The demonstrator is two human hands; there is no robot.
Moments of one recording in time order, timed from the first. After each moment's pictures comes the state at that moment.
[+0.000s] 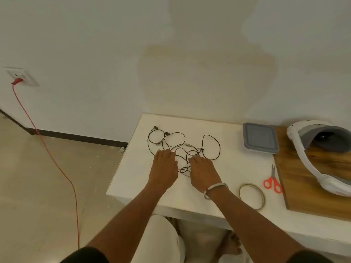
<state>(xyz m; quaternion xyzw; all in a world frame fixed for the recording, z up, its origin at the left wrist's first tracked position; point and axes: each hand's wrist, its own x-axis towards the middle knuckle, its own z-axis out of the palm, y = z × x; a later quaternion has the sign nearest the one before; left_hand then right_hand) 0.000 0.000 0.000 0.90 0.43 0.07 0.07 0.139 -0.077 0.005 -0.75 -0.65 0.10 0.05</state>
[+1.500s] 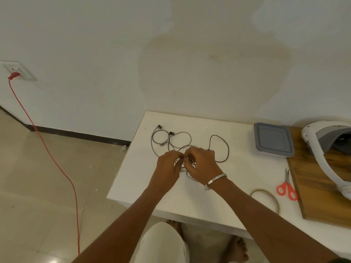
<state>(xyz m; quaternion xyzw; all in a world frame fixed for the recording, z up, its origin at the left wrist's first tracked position) -0.005 0.016 -0.002 0.83 0.37 0.28 0.30 0.136 -0.038 0.017 -0.71 -0.62 0.16 0.28</state>
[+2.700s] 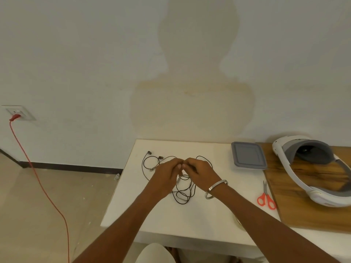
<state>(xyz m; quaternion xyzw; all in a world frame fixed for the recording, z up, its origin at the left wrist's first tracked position) 0.020 0.001 0.096 0.86 0.31 0.23 0.34 0.169 -0.063 0.082 -0.67 -0.58 0.25 0.39</state>
